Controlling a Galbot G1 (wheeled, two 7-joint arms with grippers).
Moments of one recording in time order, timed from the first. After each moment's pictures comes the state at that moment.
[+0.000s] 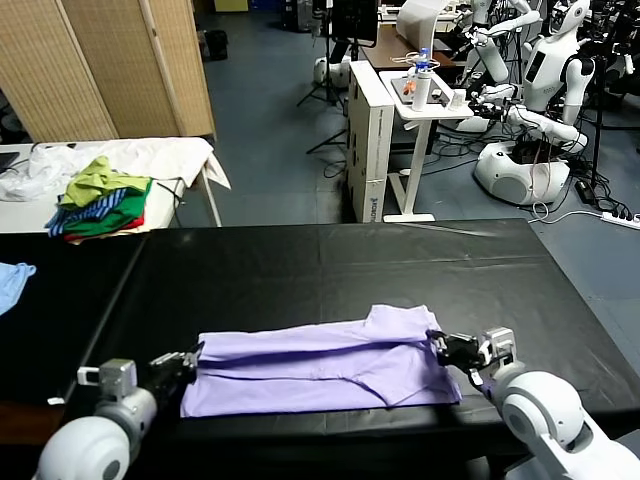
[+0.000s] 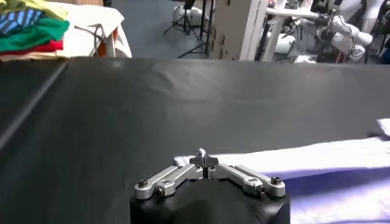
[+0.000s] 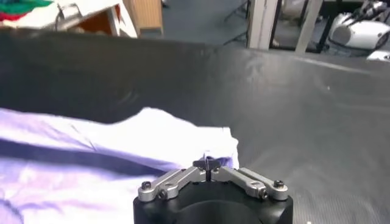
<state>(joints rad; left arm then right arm) 1.58 -1.01 -0.62 -2.21 -0.75 0.64 -0.22 -1.29 0.82 0.40 2.07 0.74 -0.70 0.13</state>
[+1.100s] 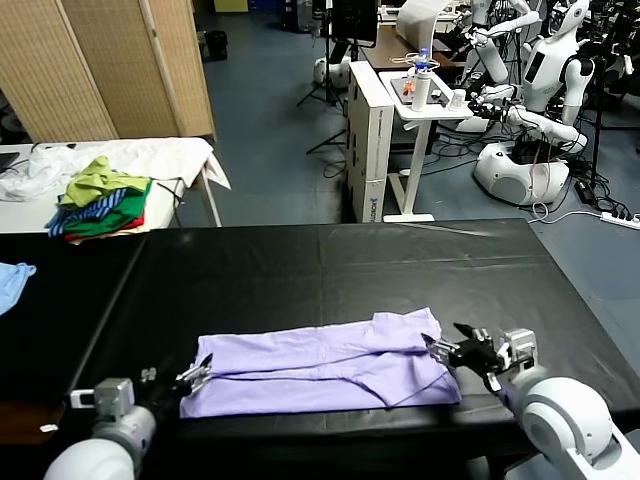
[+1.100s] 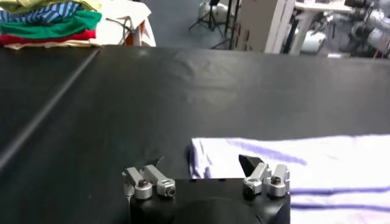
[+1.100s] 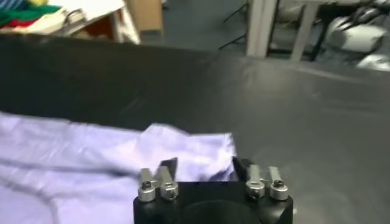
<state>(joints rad) 1.57 -1.10 -0.62 -2.23 -0.72 0.62 -0.29 -1.27 0.93 0.48 2.07 0.75 -0.69 0.19</state>
